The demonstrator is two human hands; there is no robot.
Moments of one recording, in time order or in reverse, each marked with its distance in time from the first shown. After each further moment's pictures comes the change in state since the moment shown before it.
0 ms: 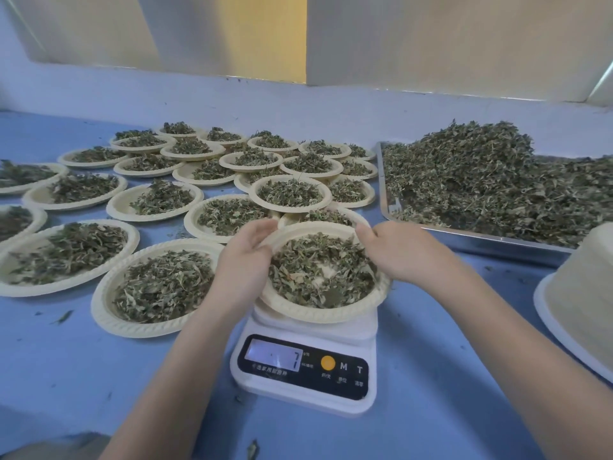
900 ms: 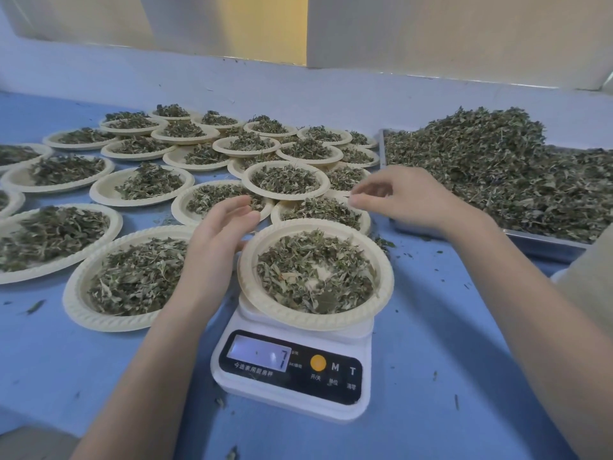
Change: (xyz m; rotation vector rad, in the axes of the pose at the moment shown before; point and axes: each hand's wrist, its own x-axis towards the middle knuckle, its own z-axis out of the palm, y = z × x) left_hand 0.001 -0.007 -0.009 -0.196 0.064 0.070; right_hand 0.057 0.041 -0.019 0.148 0.091 -0.308
